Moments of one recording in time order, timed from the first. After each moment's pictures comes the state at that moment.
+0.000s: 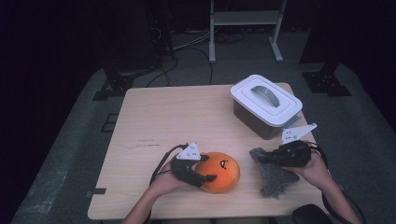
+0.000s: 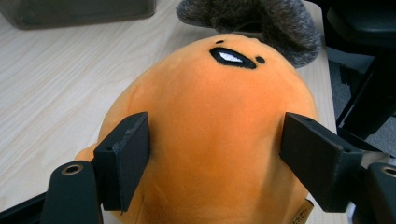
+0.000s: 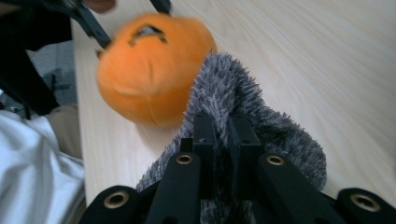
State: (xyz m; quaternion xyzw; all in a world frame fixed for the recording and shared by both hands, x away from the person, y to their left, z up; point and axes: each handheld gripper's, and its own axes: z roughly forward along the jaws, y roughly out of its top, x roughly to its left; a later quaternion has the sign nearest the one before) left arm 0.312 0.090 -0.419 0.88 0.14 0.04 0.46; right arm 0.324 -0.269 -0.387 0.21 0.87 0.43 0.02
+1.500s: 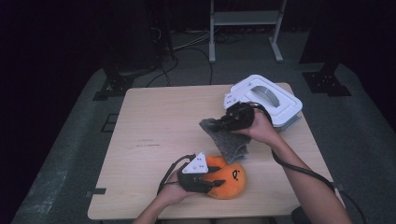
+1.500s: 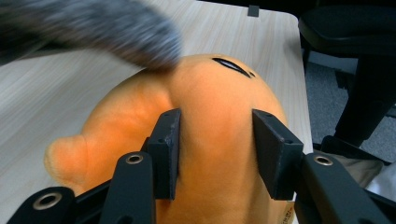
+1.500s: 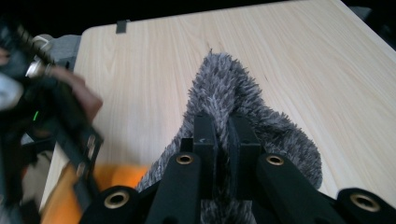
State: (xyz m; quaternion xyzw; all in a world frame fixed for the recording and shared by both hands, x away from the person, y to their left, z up) left arm 0.281 0.070 -0.424 0.86 0.11 0.06 0.49; right arm 0.416 -0.121 -0.324 0.09 0.90 0.43 0.02
